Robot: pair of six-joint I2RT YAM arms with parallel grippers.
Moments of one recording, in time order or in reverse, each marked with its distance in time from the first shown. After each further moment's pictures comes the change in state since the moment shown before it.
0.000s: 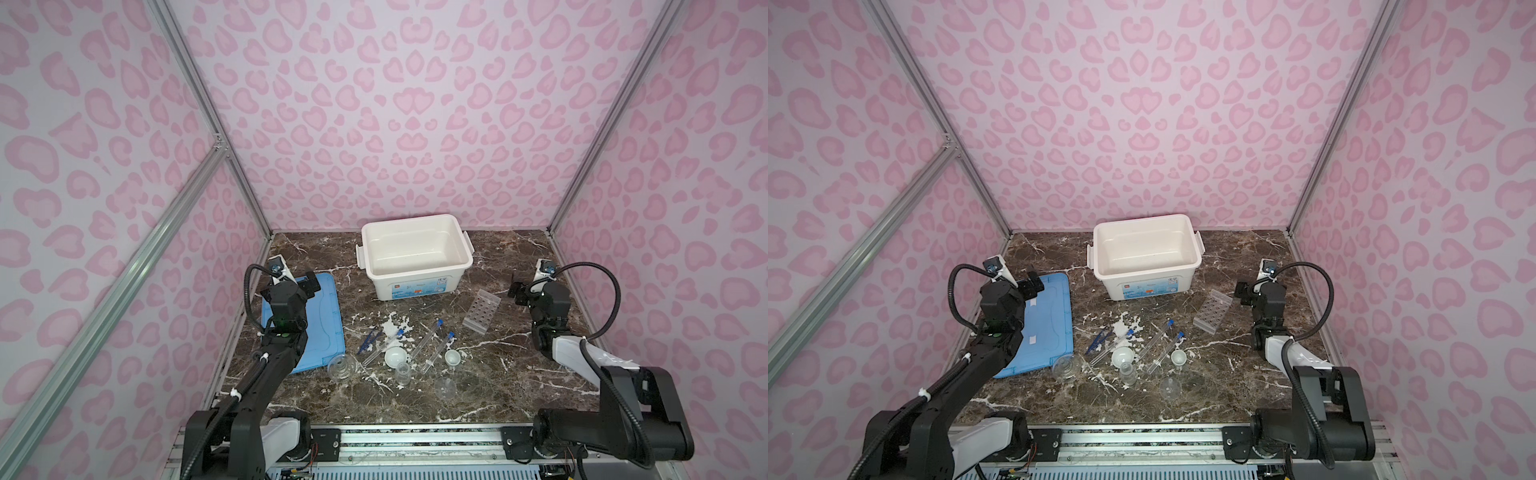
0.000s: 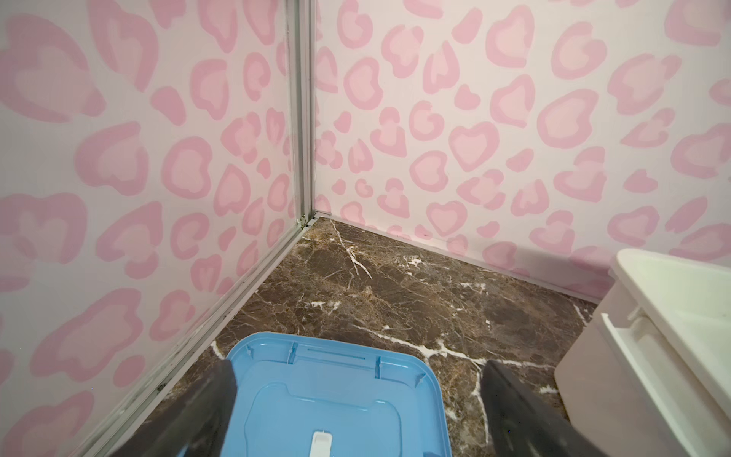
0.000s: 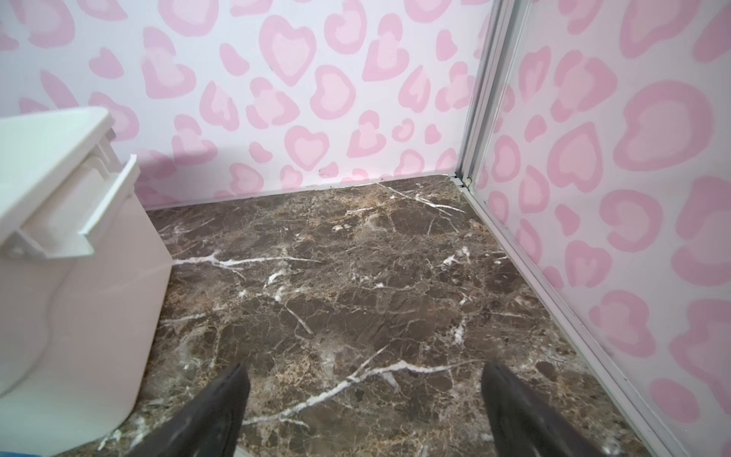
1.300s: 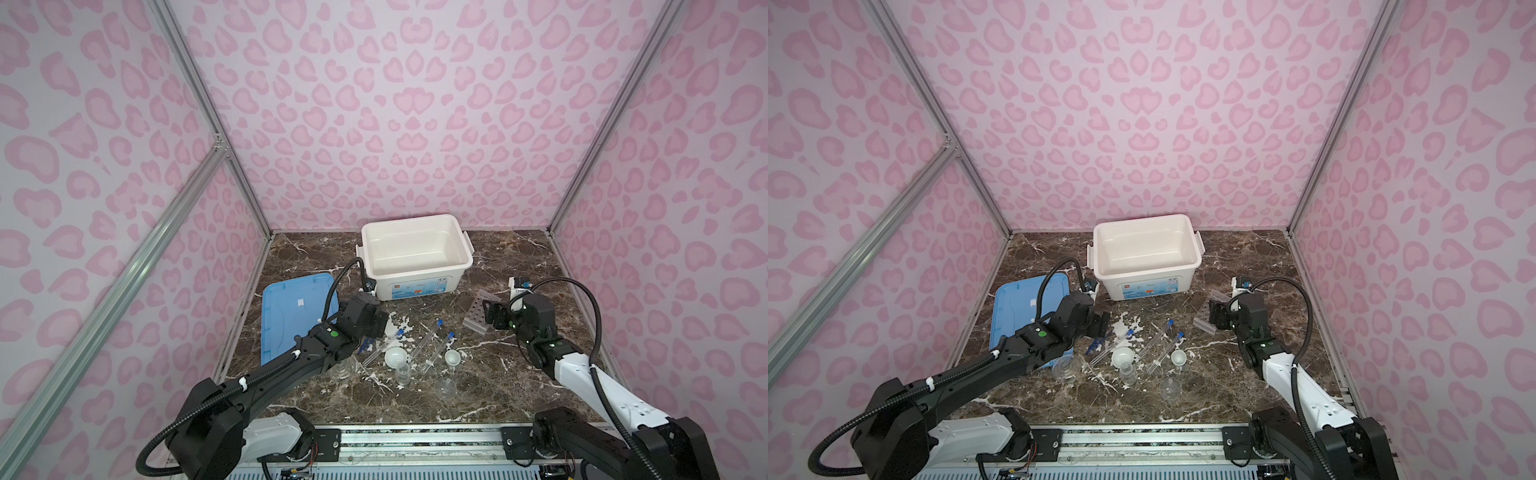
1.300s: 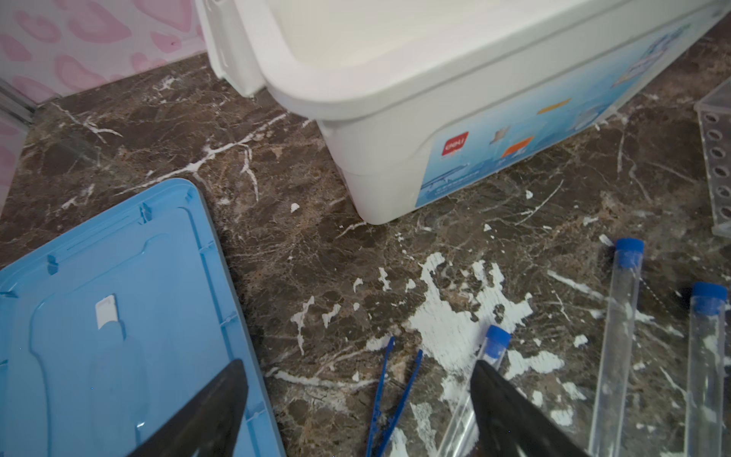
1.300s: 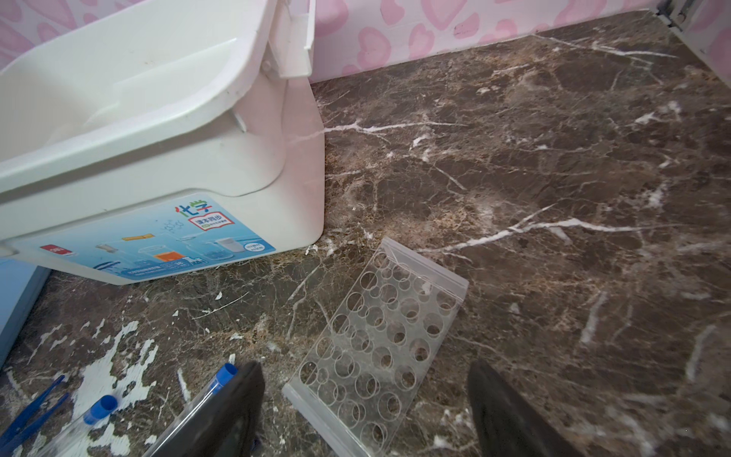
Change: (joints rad) left arm -0.615 0.147 0.183 -0.663 0.029 -0.020; right arm 0.242 -0.253 -0.043 -0.444 -0.143 0.188
